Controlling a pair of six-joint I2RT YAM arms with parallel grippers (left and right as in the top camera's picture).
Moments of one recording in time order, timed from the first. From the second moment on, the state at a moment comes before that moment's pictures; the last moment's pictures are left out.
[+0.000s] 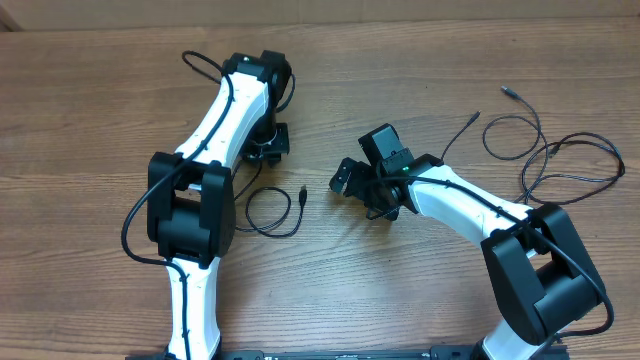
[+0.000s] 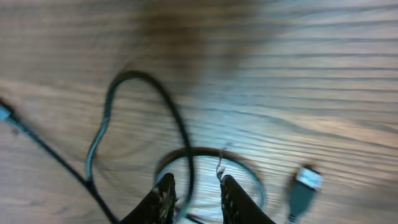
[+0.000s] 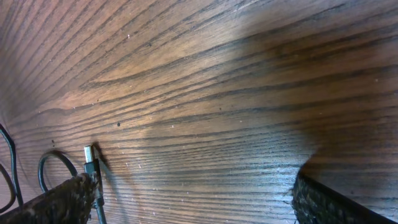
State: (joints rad) left arm -0.27 2.24 1.89 -1.38 -0.07 -0.42; right arm 0.51 1.82 1.06 -0.42 -0.22 0.93
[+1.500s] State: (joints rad) left arm 0.02 1.91 2.38 -1.25 0.03 -0.46; right arm 0.51 1.82 1.06 -0.41 -0.20 0.93
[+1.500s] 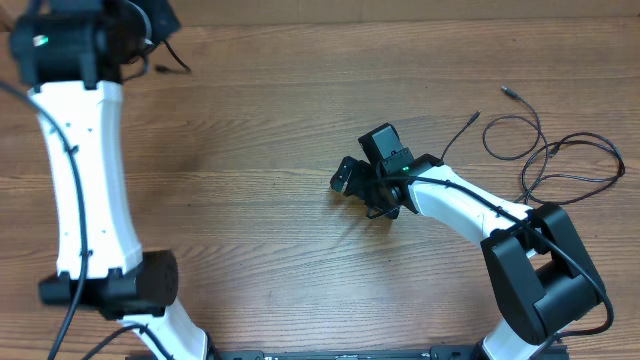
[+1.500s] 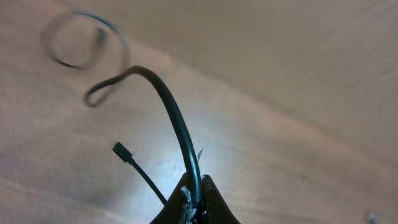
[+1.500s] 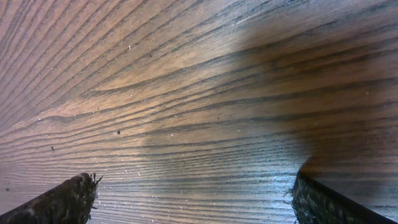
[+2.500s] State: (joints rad) left arm -0.28 2.29 2.21 -1.42 0.19 -0.28; right arm 0.51 1.82 1.06 -0.40 -0.18 0.93
